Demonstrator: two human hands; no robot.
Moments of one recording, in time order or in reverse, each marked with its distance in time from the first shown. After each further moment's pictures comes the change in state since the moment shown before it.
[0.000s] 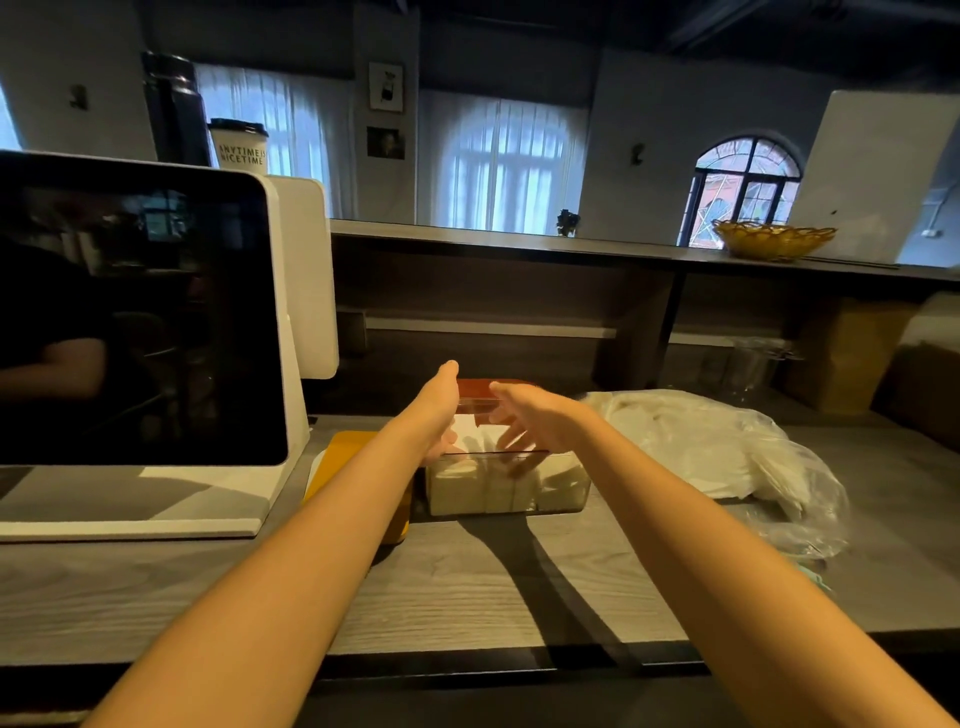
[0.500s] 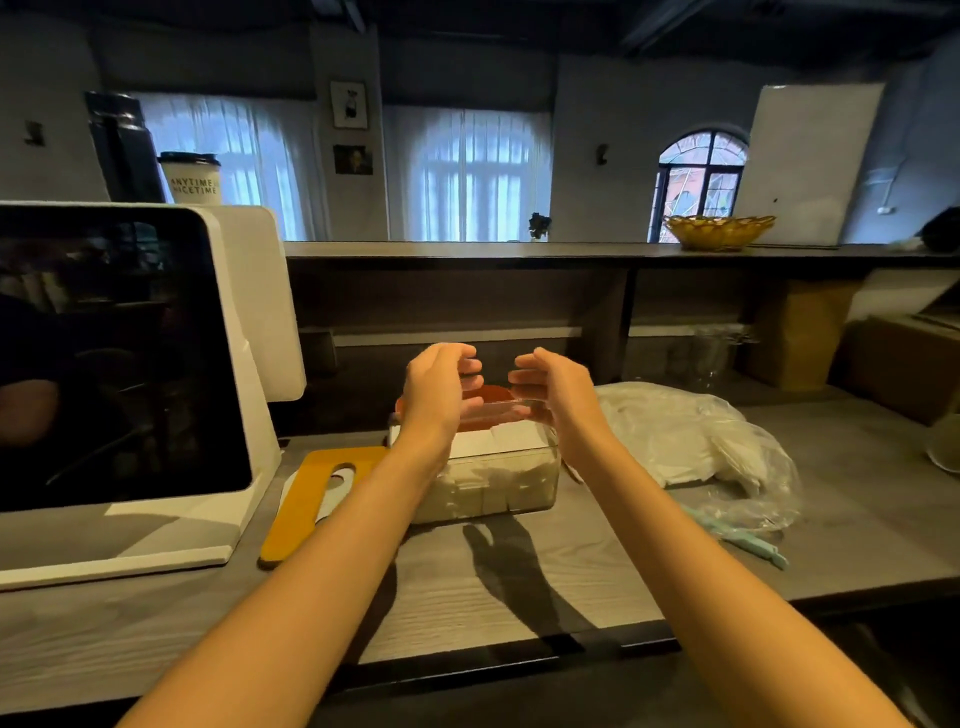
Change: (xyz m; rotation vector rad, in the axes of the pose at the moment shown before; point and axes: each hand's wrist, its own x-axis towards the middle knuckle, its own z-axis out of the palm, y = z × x) left_hand -0.046 0.013 0.039 -0.130 0.089 0.531; right_hand -0.059 0.029 -0.014 0.642 0.568 -0.469
